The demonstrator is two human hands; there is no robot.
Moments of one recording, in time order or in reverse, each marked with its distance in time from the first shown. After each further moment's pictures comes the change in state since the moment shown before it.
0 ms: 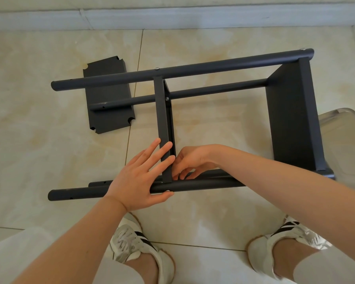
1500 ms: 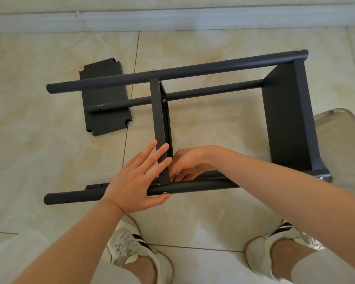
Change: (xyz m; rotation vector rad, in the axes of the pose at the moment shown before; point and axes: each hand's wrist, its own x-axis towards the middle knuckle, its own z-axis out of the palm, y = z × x) left_hand 0.001 -0.001 0.002 0.029 0.003 -0.001; right_hand -0.002 -0.006 0.004 0.052 -0.048 0.000
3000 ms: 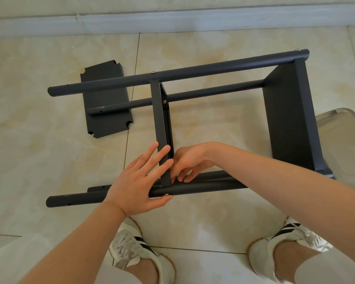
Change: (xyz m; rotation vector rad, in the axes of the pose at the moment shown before) left_hand 0.000 0.001 -0.002 0.004 -0.014 0.001; right_hand 0.000 -0.008 -0.008 -0.080 -0.017 0.023
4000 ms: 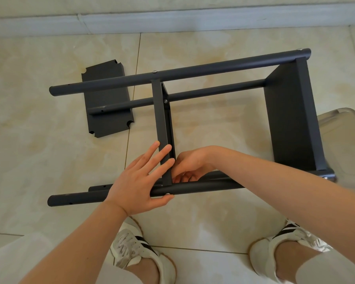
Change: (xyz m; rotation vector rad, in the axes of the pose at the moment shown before) left_hand 0.000 0.000 0.000 -0.028 0.004 -0.005; right_hand 0.006 0.008 0.005 0.053 -0.044 0.033
